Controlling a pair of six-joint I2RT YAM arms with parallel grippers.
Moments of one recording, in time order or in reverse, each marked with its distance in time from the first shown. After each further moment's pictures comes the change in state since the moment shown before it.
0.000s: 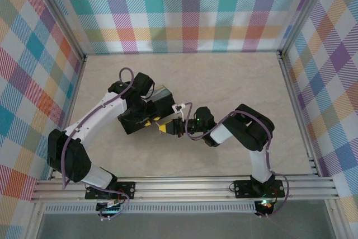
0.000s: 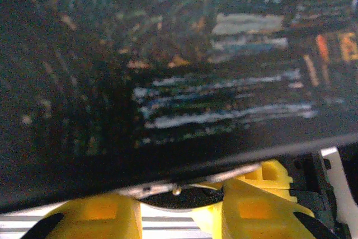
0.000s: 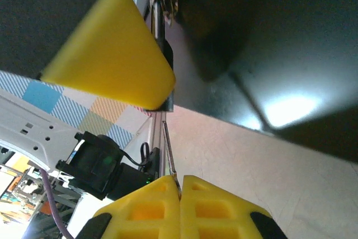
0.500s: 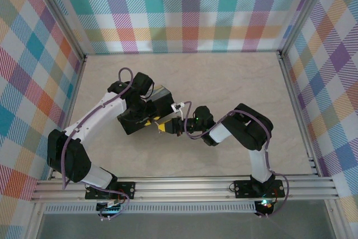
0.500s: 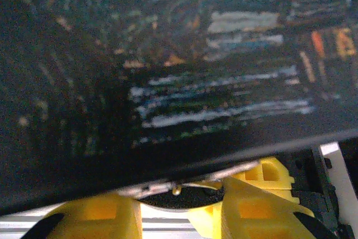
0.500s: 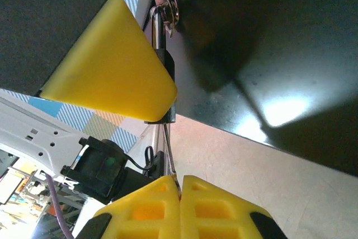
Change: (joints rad) left arm 0.005 -0.003 -0.002 0.006 0.000 -0.015; right arm -0.001 0.016 0.023 0.007 -0.008 0.034
